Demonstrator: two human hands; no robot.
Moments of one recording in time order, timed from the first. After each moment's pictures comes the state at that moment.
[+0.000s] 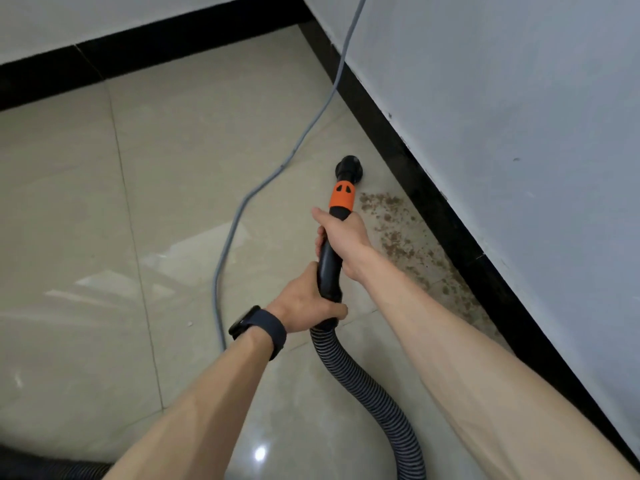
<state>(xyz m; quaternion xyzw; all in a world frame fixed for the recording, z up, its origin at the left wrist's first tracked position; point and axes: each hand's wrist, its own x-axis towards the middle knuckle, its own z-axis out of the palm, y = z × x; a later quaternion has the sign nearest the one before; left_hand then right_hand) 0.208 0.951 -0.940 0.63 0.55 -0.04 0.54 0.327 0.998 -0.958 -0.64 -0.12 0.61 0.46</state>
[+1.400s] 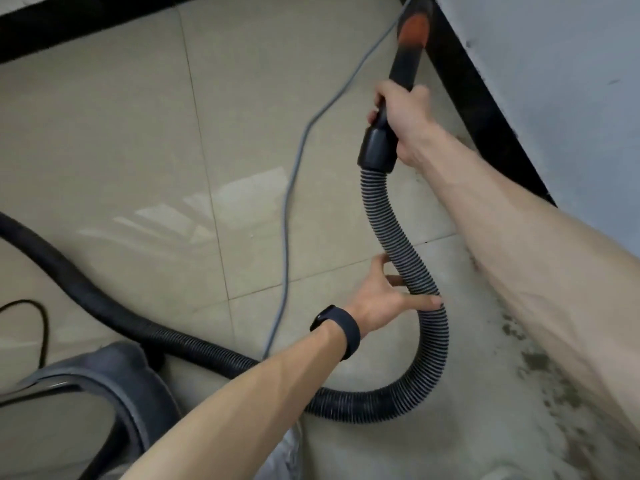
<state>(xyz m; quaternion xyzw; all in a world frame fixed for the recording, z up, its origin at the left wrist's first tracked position) 0.204 0.815 -0.938 0.41 0.54 0.10 0.73 0.305 1.015 -0.868 -0.62 -0.21 0.53 0.53</state>
